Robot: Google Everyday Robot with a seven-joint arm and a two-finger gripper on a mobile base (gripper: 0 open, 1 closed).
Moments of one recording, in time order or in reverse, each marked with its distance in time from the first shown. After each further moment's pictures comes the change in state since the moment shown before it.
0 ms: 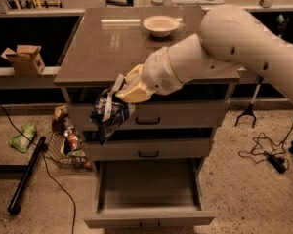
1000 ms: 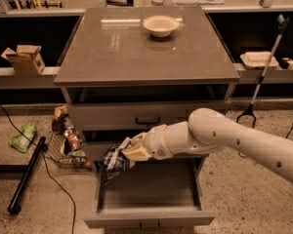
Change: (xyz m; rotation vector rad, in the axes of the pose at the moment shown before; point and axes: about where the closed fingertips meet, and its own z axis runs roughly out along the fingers) arm 0.172 0.057 0.124 -0.008 -0.096 0.267
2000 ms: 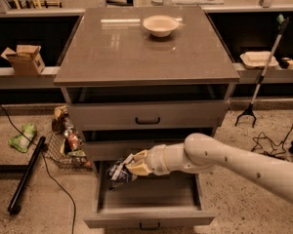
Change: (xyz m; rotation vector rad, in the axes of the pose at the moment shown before) arm 0.092 -0.021 0.049 0.018 -0.017 0.064
